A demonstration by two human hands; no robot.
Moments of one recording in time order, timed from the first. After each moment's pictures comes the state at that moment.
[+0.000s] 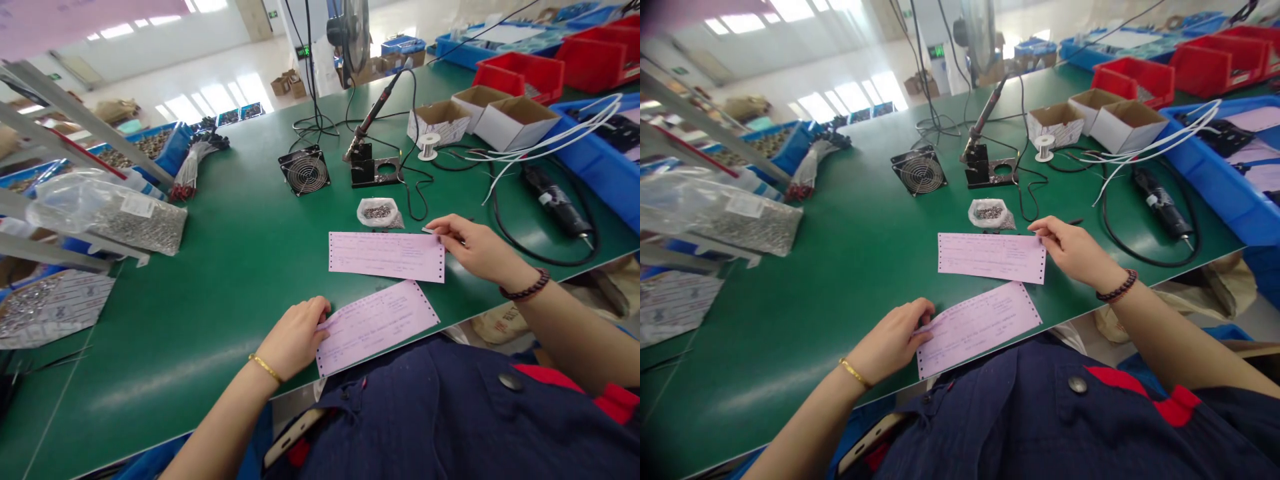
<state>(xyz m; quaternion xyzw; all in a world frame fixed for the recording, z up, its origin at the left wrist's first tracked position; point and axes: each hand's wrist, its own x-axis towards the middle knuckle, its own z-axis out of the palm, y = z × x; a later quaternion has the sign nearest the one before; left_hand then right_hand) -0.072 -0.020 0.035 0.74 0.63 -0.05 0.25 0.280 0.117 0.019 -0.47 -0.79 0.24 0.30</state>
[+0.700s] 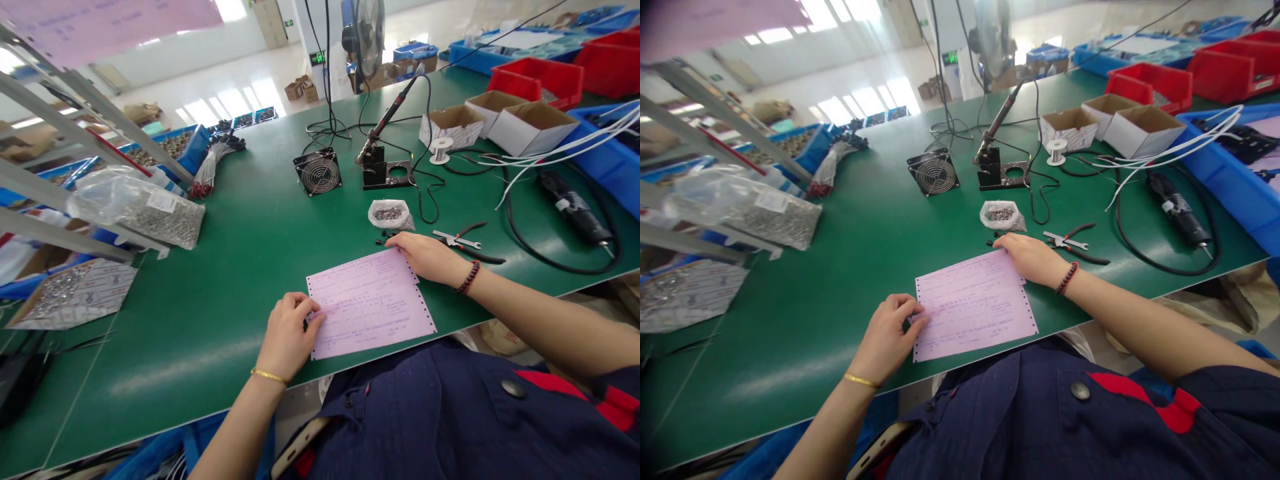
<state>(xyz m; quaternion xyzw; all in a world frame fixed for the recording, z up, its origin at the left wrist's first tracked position) -0.096 -0.039 0.008 0.65 0.71 0.20 0.16 0.205 0.140 -0.013 -0.33 -0.90 0.18 0.23</state>
